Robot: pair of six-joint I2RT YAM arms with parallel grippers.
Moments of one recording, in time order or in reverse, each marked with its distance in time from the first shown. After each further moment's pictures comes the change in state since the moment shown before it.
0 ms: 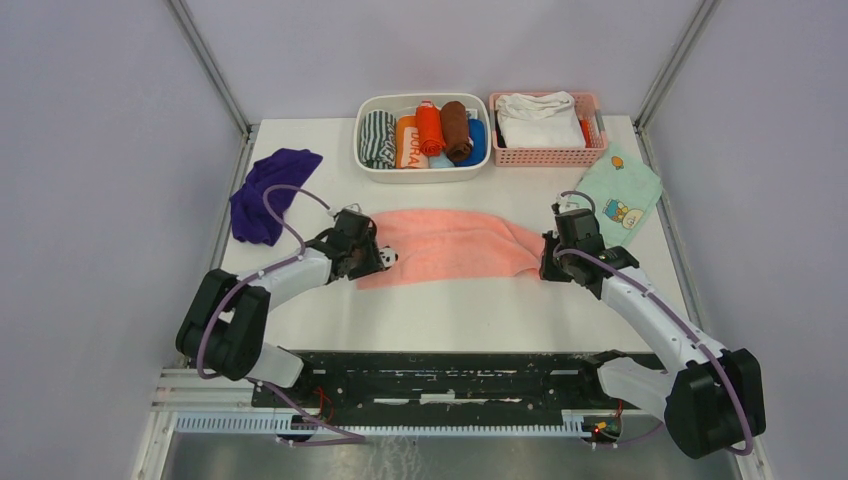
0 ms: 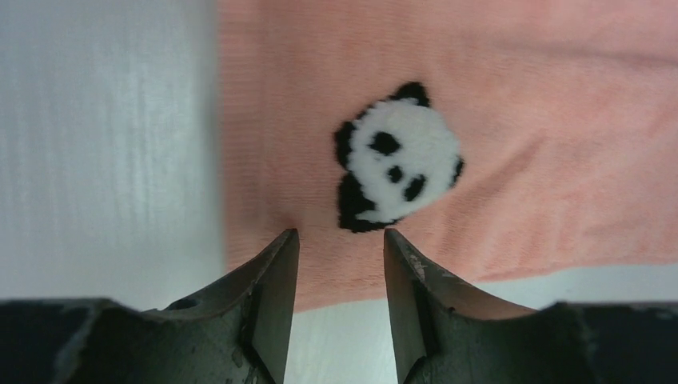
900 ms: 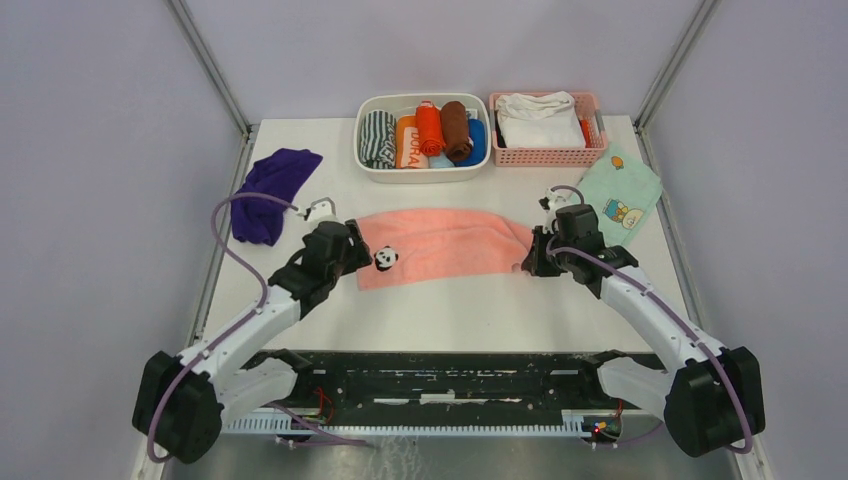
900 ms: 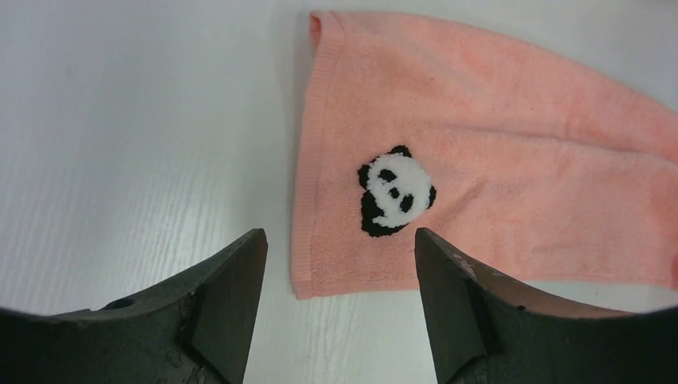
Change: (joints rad) left arm -0.039 -0.501 -0.156 -0.021 -0.299 0.028; right arm 0.000 0.006 0.005 0.101 -0.220 -0.046
